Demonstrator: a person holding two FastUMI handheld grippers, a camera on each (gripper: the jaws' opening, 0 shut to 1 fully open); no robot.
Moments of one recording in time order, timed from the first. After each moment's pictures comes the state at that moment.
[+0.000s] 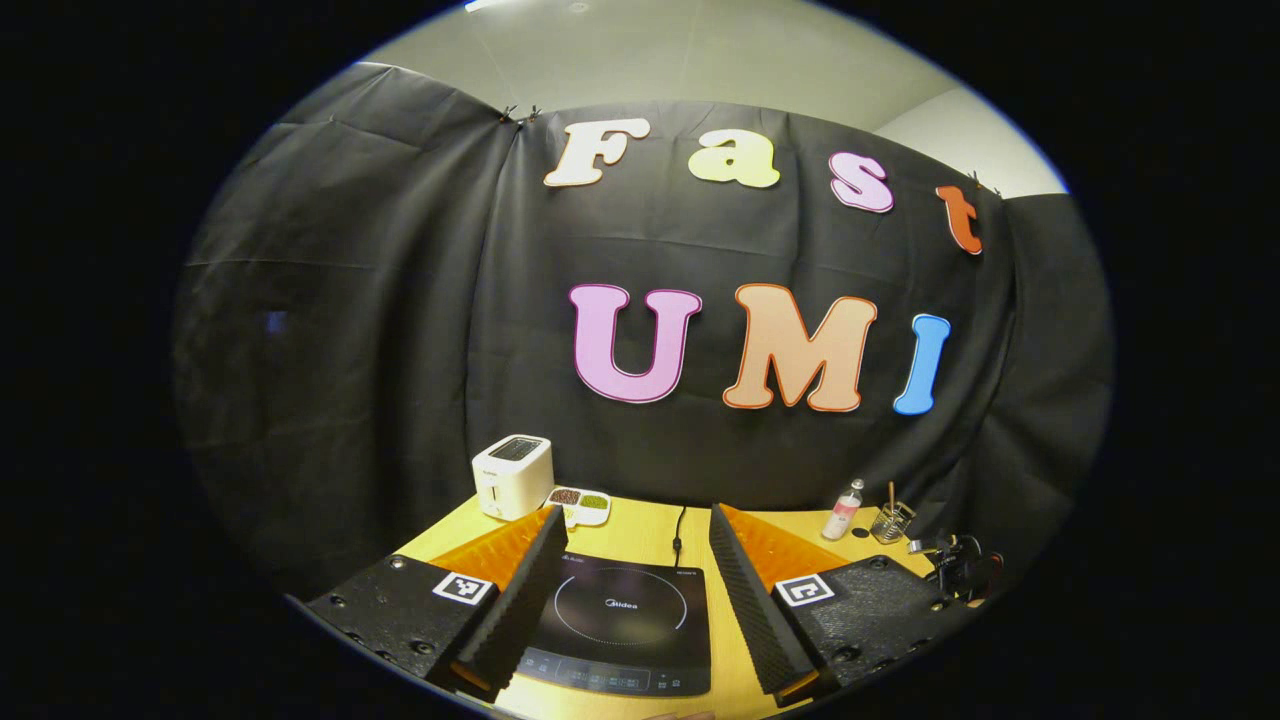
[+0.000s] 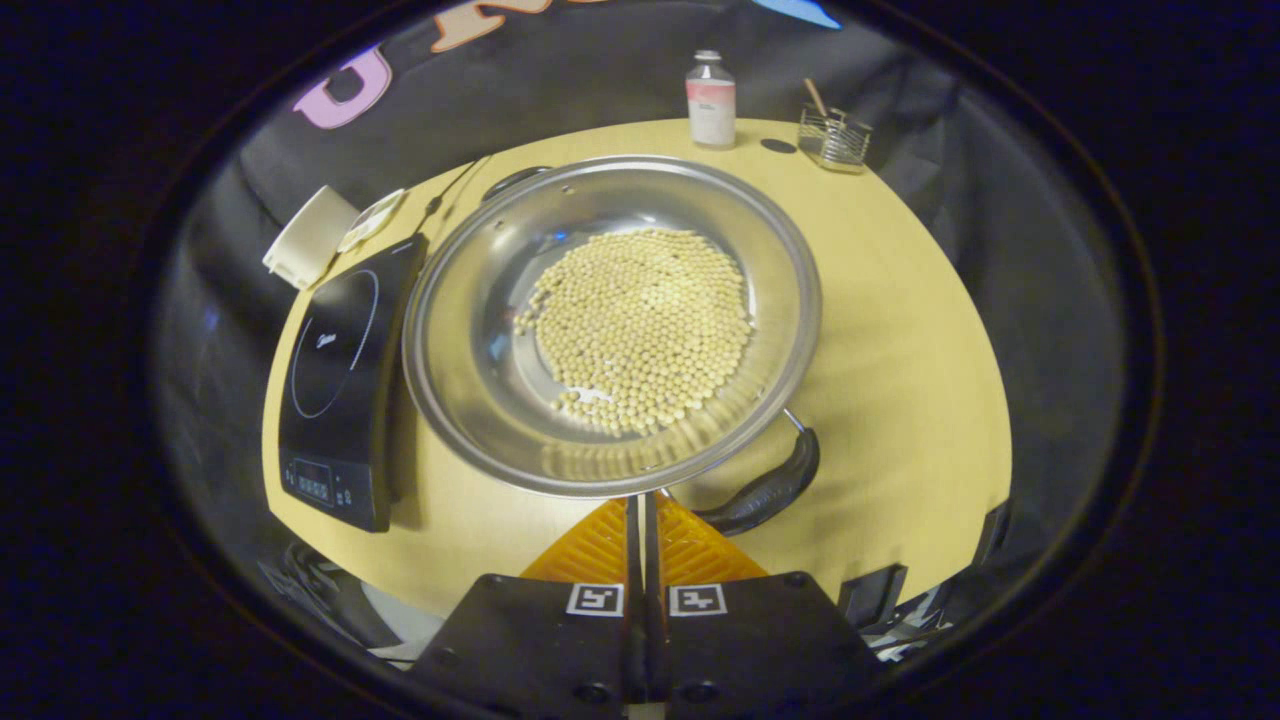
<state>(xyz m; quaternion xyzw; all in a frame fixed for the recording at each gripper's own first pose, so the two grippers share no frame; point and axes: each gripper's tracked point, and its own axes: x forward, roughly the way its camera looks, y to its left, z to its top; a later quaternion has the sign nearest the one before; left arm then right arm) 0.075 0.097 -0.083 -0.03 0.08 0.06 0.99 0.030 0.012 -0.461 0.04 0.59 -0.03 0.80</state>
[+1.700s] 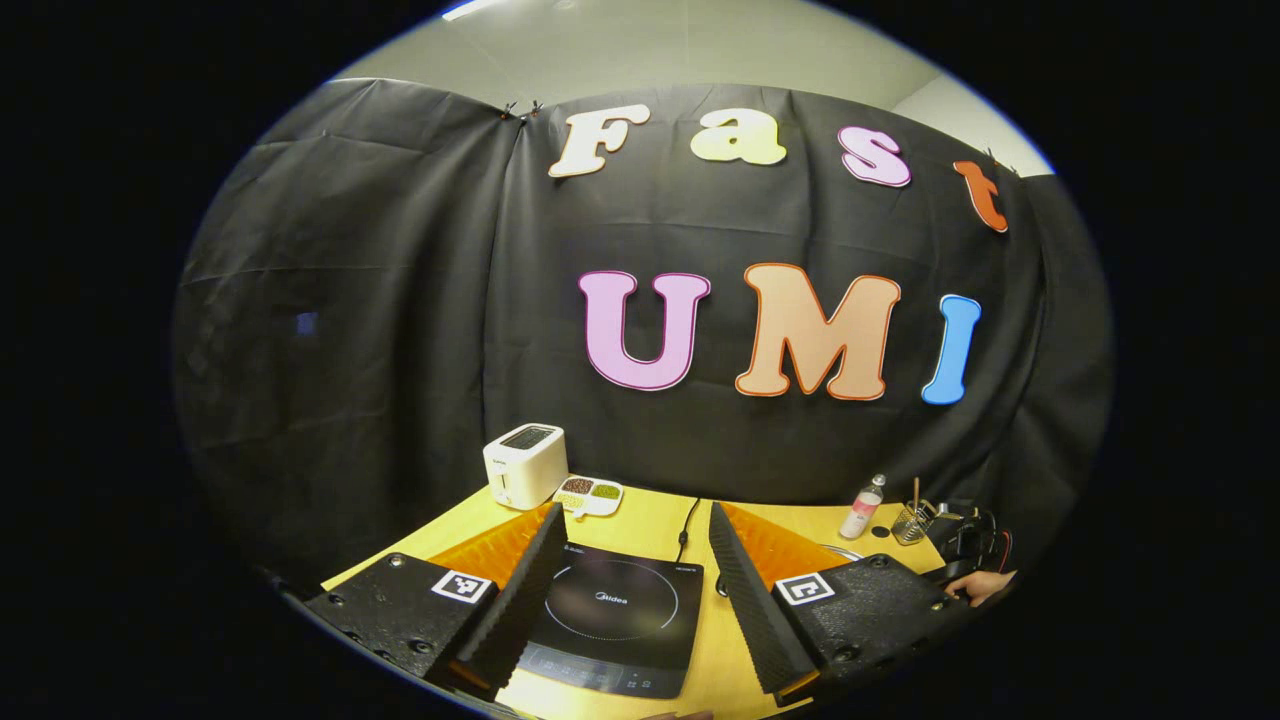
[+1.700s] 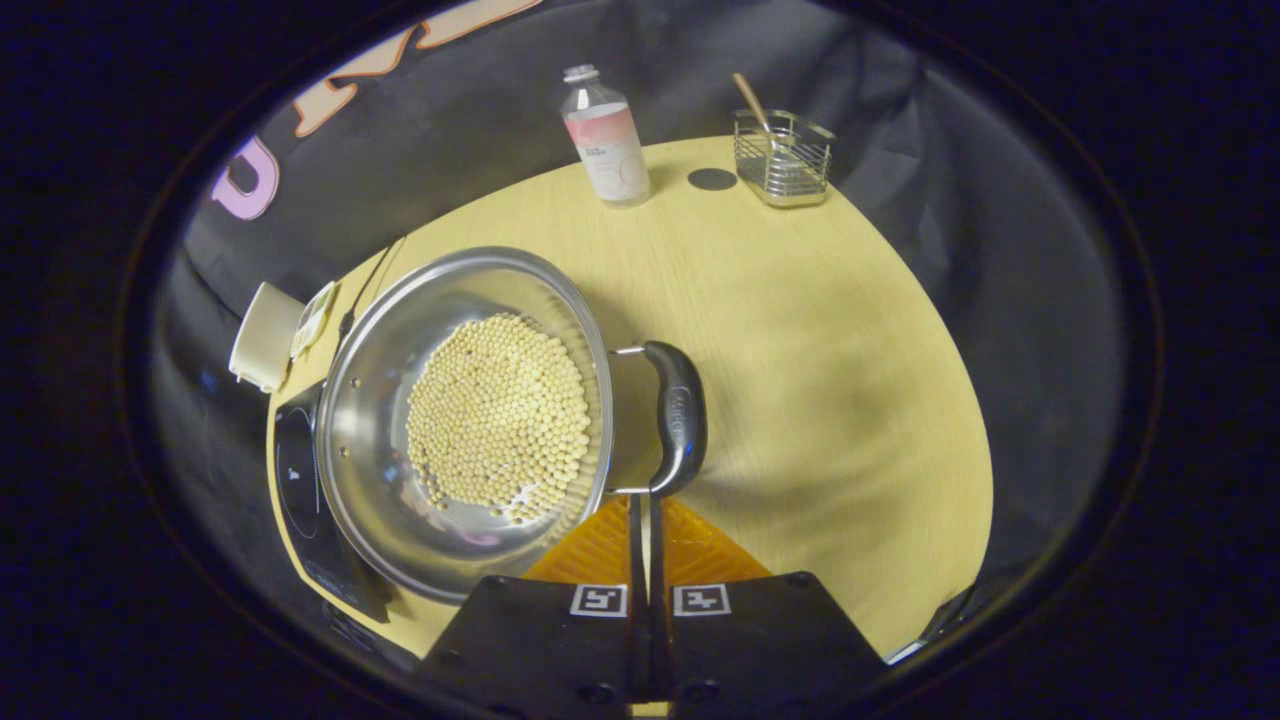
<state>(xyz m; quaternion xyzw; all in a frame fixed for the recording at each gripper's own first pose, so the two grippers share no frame) 0.102 0.043 -0.093 -0.02 0.11 0.12 0.99 0.098 -0.108 -0.442 0.10 0.57 -0.05 0.81</state>
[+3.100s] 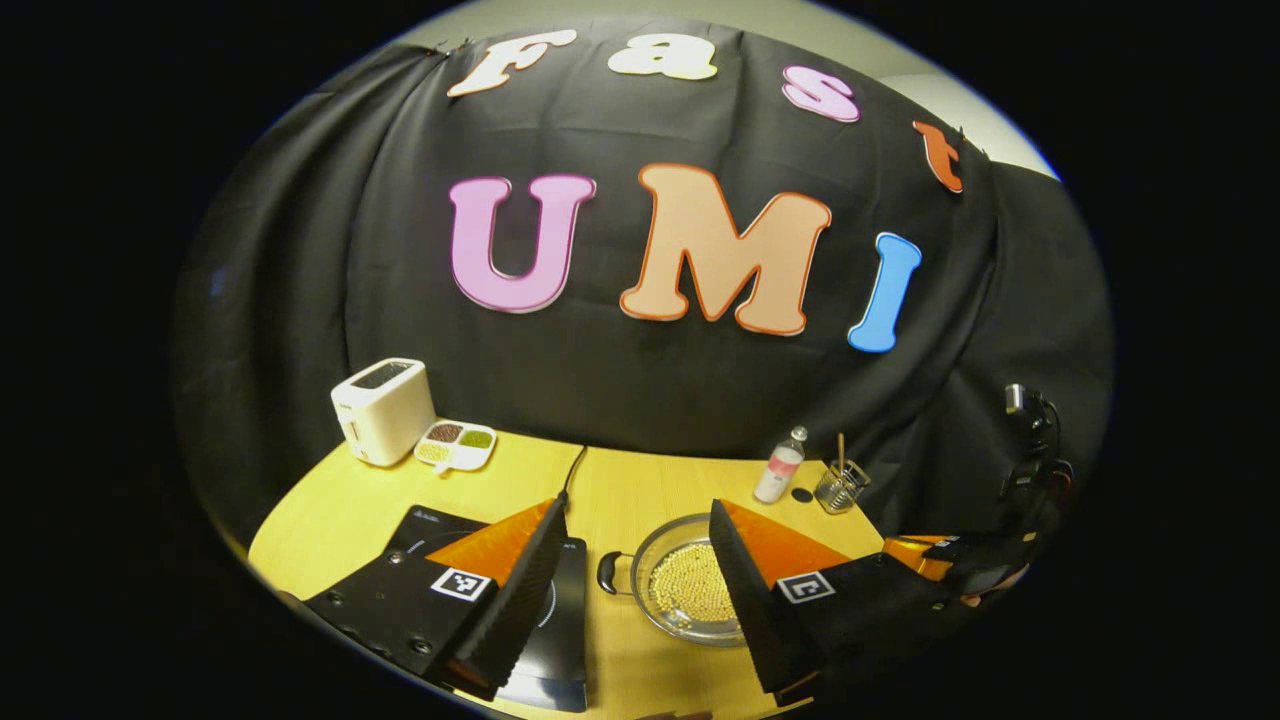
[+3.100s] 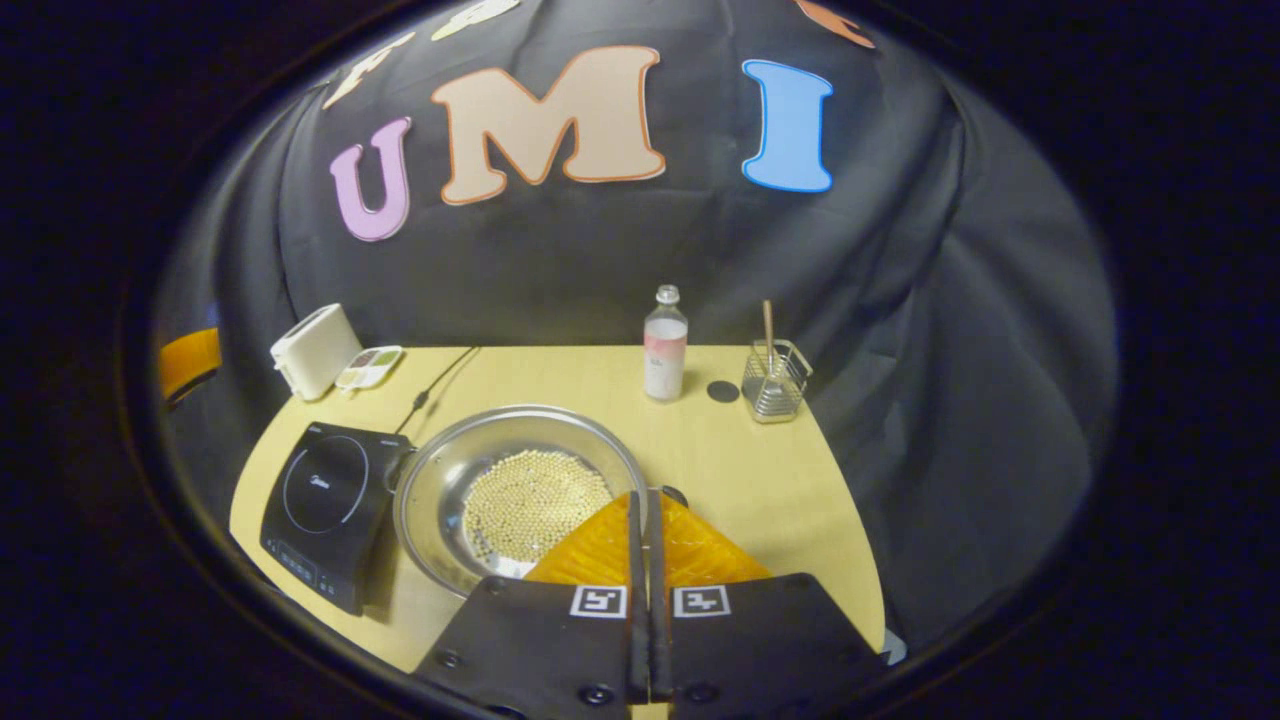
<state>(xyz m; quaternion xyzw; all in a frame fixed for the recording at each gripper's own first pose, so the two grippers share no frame) 0.203 -0.048 -0.208 -0.07 0.23 -0.03 0.97 0.113 -0.102 -0.288 -0.02 0.34 -0.05 0.94</state>
